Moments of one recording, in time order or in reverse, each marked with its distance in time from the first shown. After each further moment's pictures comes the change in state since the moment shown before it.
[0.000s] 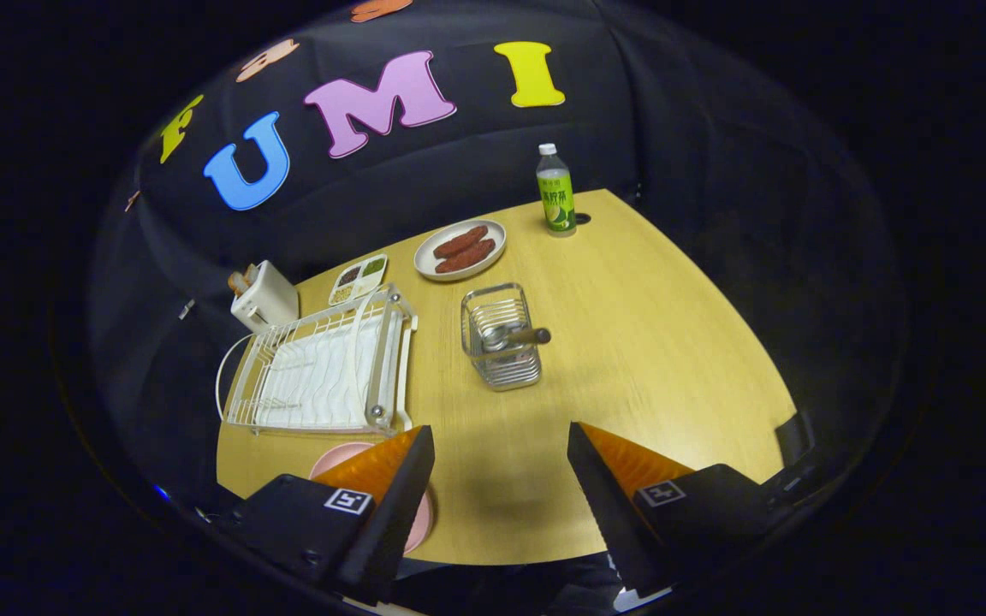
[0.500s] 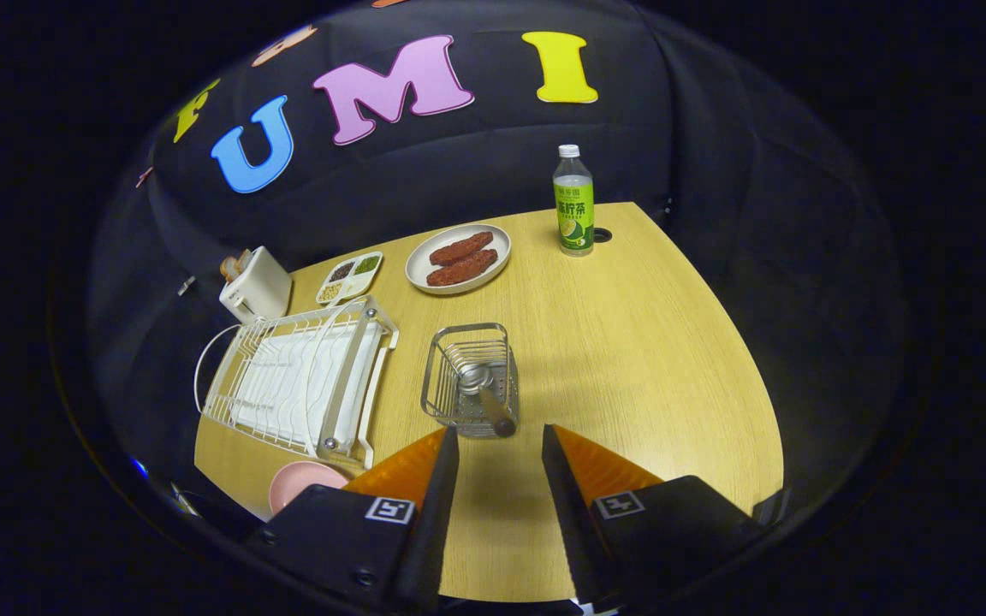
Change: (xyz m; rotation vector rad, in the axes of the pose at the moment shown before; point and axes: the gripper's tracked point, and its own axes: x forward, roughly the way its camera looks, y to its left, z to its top) arm 0.065 -0.017 0.038 -0.100 0.052 0.067
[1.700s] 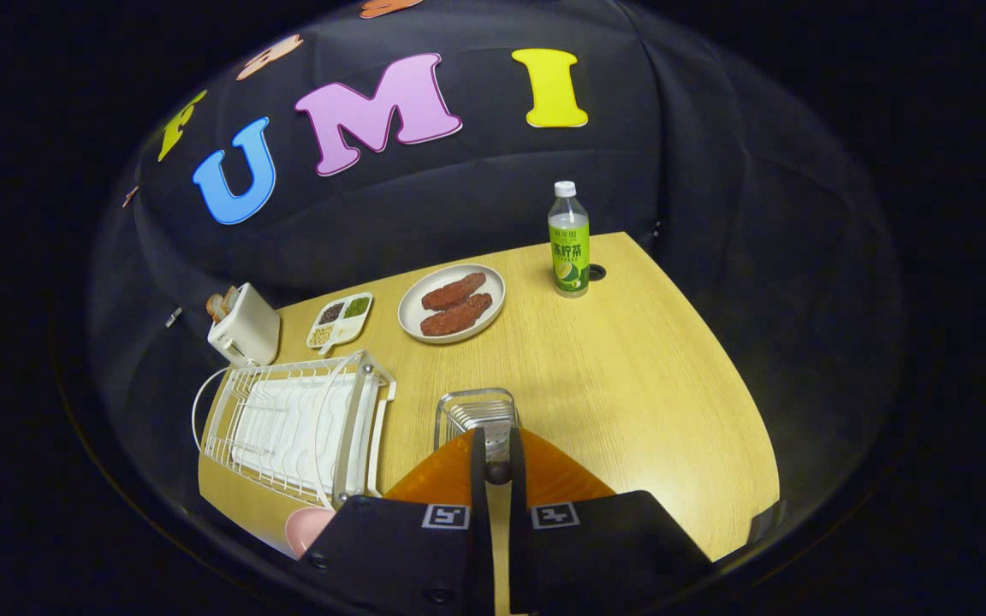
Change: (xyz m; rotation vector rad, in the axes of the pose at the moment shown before) arm -0.004 0.012 0.066 0.044 -0.122 -0.074
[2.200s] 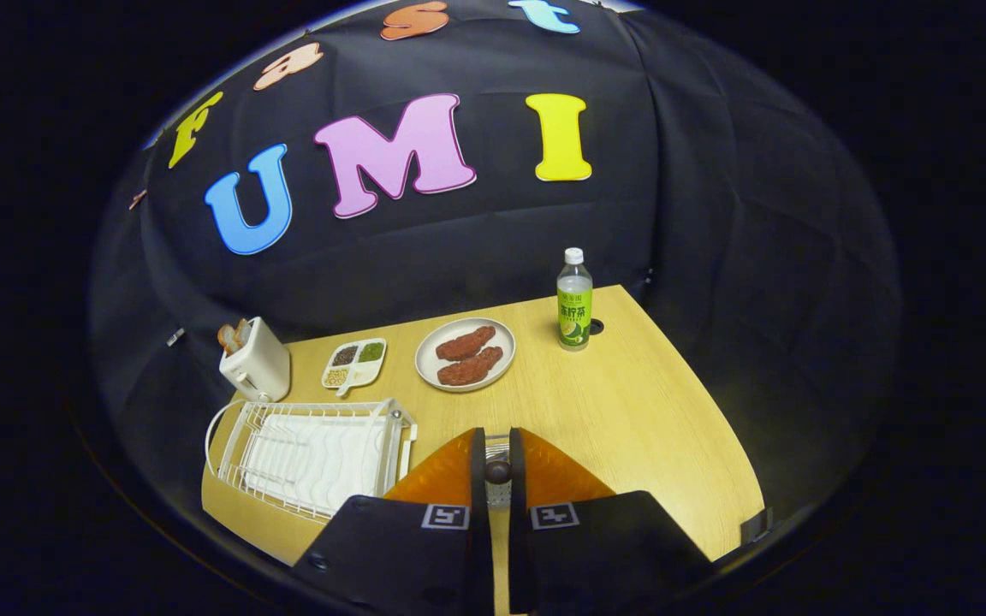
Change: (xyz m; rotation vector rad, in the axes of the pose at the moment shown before) arm -0.050 0.043 0.047 -0.006 -0.135 -0.013
